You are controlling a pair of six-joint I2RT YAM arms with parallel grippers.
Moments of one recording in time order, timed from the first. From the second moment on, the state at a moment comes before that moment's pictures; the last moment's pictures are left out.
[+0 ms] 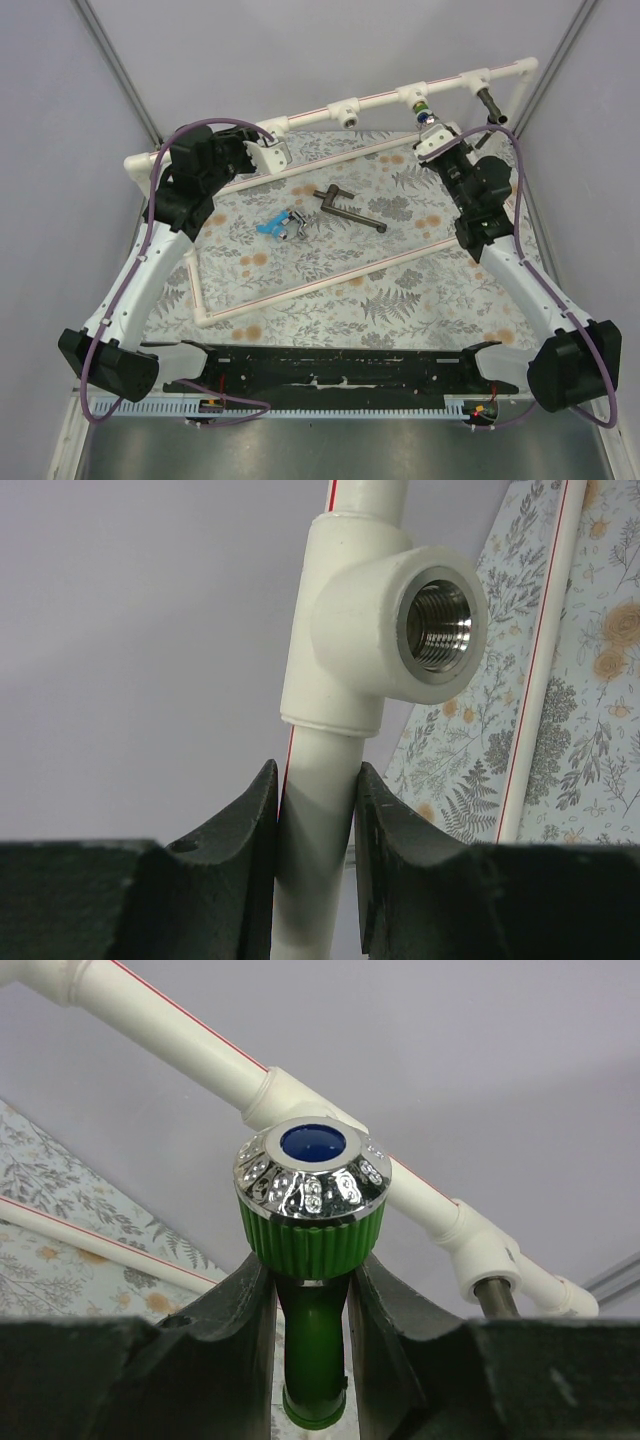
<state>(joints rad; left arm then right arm) -0.34 1.26 1.39 -0.33 0.14 1.15 0.26 1.24 1.00 0.45 -0.12 -0.65</state>
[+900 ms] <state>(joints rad) -0.34 1.25 1.37 -0.29 0.14 1.14 0.29 1.27 1.10 0.35 -0.02 -0.43</state>
